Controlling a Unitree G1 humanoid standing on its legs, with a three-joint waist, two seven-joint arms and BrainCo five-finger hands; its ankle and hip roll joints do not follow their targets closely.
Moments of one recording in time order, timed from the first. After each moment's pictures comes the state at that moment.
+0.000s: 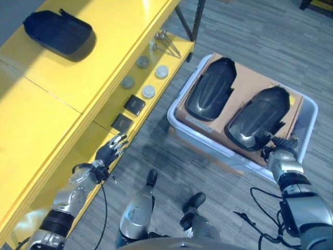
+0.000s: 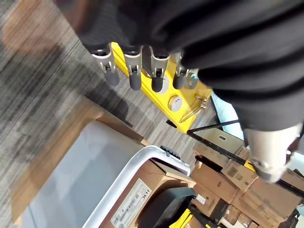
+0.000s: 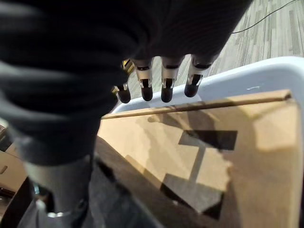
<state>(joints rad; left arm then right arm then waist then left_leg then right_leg) -0.09 0.51 -0.18 0.17 -0.82 0.16 -0.21 -0.57 -0.66 0.06 0.97 0.45 0.12 -0.51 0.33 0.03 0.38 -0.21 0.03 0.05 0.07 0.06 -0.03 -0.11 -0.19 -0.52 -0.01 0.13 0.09</state>
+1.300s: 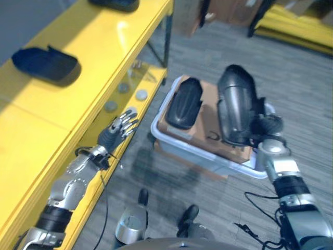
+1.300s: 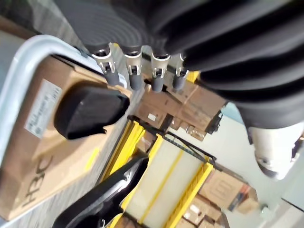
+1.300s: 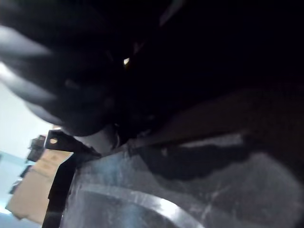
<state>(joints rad) -0.16 0.48 -0.17 -0.05 -0.89 0.22 -0.26 -0.42 -0.59 0.10 0.40 0.31 0.20 -0.50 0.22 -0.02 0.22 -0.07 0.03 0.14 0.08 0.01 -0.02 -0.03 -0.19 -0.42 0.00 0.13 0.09</state>
